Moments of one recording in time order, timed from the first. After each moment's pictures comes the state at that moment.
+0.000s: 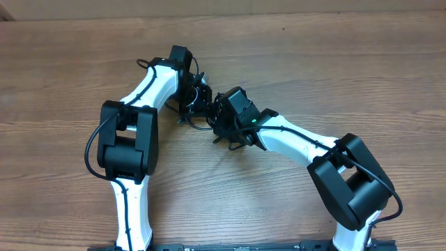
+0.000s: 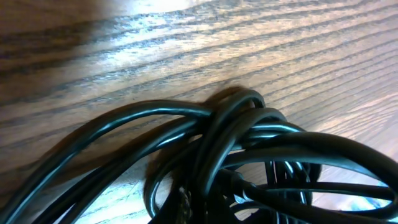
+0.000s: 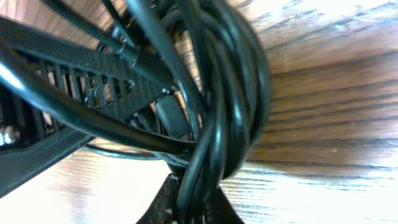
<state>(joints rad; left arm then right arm) -0.21 2.26 1.66 -0.93 0.56 -0.28 0.66 1.95 1.19 -0.28 -0.14 1.04</state>
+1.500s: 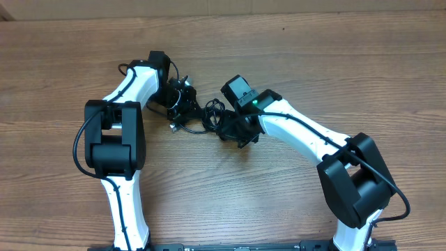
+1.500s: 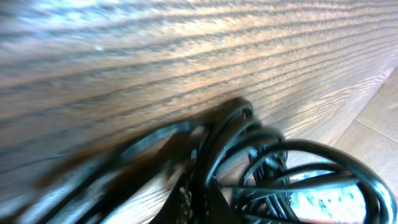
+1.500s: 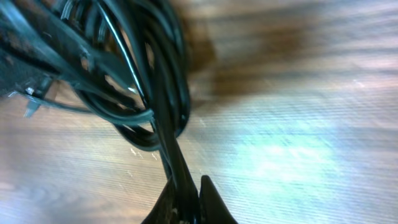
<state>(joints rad) -0.07 2.28 1.63 -0.99 0.72 -0.25 0.63 1.95 1.40 -0.80 -0.23 0.82</state>
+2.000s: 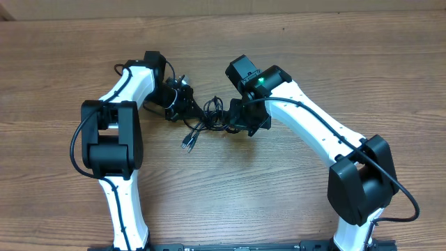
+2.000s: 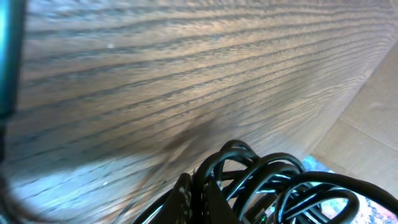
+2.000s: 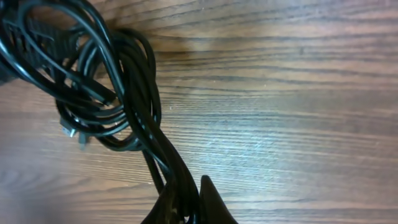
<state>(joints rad) -0.05 2.28 1.63 -1.00 0.77 -0.25 0.58 1.96 1.63 -1.12 -0.13 0.64</state>
